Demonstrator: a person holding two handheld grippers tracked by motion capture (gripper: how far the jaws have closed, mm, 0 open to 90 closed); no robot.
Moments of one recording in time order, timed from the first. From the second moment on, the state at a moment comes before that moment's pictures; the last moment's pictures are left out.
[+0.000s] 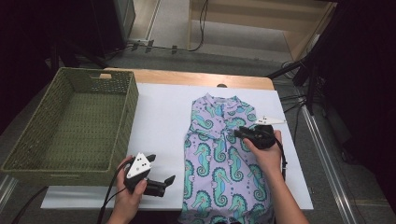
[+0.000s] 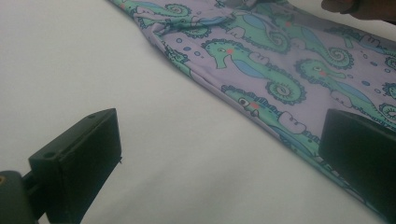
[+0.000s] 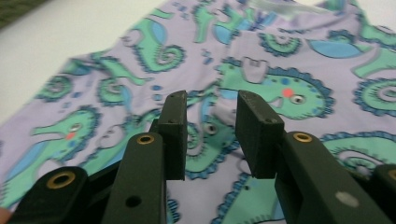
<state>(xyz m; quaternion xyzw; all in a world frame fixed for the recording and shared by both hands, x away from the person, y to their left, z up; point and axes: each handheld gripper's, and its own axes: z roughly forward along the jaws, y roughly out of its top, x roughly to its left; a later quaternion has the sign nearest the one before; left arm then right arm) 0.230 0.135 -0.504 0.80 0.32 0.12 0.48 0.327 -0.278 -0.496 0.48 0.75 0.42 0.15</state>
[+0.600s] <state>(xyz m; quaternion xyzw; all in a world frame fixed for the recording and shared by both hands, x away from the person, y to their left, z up) 0.231 0.135 -0.504 0.80 0.32 0.12 0.48 0.331 -0.251 -0.495 0.51 0.74 0.38 0.20</state>
